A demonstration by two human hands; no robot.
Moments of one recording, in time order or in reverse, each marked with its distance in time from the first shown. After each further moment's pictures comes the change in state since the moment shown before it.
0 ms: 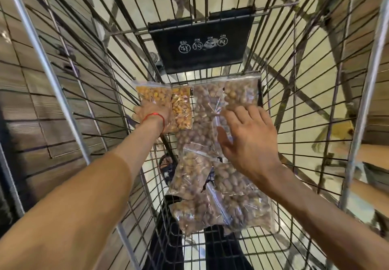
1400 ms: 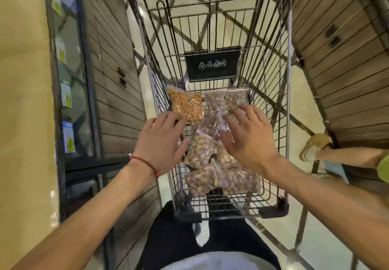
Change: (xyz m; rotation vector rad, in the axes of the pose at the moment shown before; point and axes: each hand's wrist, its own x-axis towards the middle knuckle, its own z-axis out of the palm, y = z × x) left_hand -0.279 -0.151 -0.202 0.813 0.262 1.169; right_hand -0.147 -0.055 -0.132 -0.062 0.253 -0.168
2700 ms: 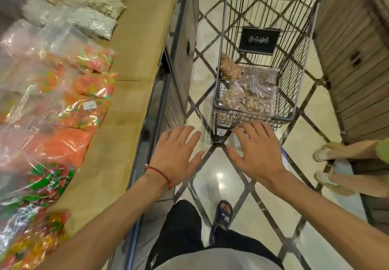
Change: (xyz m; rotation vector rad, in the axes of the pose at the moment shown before) left_hand -0.520 0.190 0.095 -0.036 0.247 -0.233; right_hand -0.450 -0.173 -0.053 0.005 0.181 -0.296
